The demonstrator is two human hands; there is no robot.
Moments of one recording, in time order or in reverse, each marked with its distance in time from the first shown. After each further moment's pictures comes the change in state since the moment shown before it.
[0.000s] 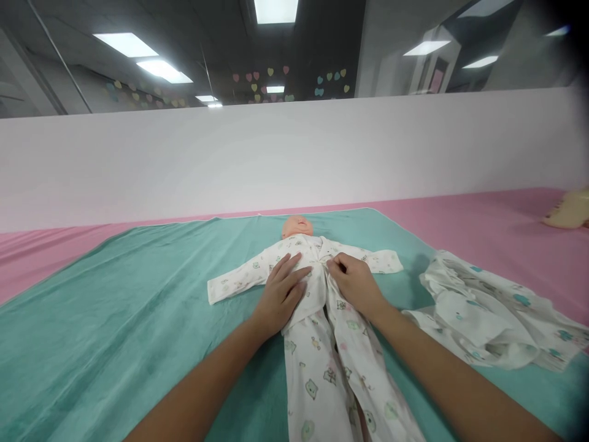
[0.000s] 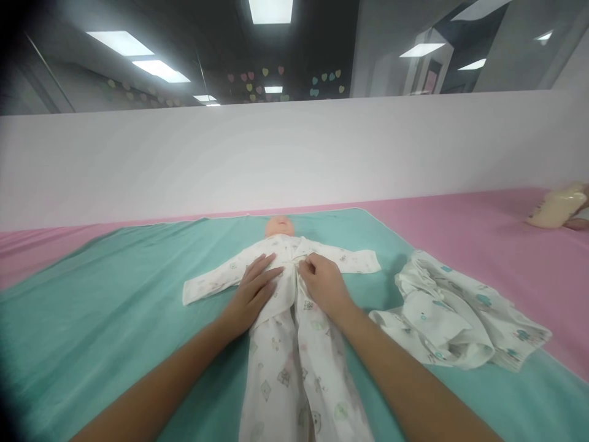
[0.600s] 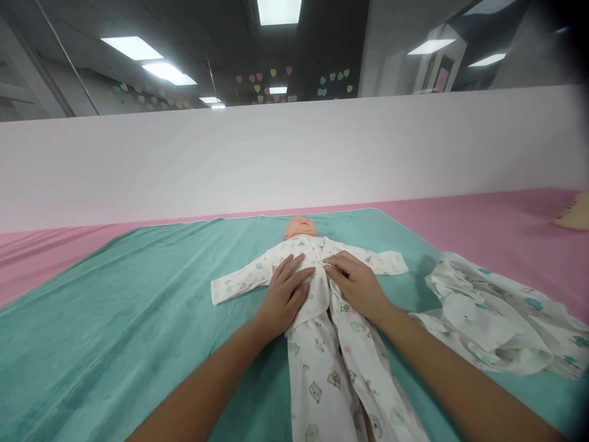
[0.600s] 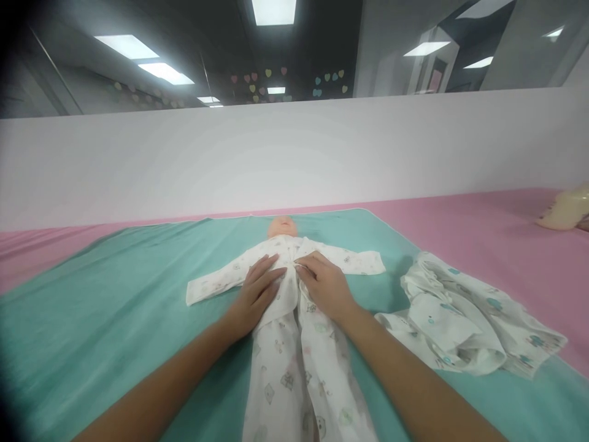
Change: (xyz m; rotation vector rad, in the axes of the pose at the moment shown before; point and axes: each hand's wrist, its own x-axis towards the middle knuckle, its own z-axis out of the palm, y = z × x) left_hand 0.000 -0.001 0.000 0.029 0.014 0.022; right_hand -0.002 -0.003 -0.003 0.003 -0.081 -0.259
